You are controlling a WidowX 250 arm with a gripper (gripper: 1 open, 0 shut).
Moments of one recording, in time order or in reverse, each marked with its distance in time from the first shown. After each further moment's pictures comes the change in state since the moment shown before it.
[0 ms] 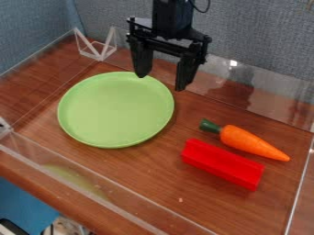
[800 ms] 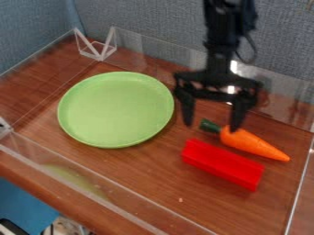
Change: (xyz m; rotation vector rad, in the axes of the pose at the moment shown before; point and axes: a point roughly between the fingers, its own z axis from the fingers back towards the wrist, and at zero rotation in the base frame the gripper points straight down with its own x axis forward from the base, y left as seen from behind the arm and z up) arm 0.013 -0.082 -0.057 -0.054 0.019 0.336
